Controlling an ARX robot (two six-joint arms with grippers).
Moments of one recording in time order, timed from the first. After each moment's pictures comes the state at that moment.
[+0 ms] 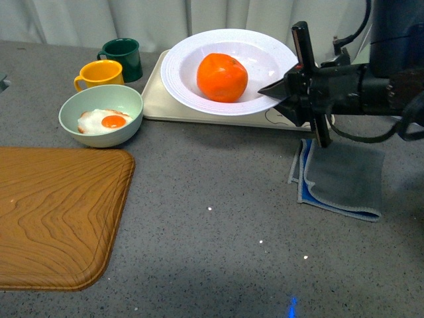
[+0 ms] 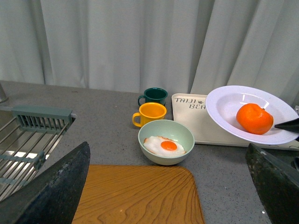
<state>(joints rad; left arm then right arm) 0.00 0.00 0.02 0.00 0.00 0.00 0.18 2.30 1.19 0.58 -0.60 1.18</state>
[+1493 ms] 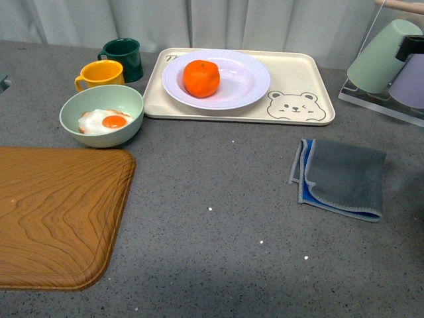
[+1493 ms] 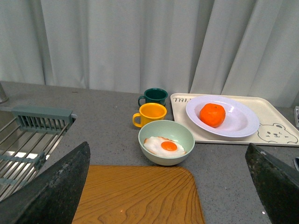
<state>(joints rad) 0.00 0.00 0.02 0.00 0.00 0.00 0.11 1.84 0.51 1.31 0.11 0.01</state>
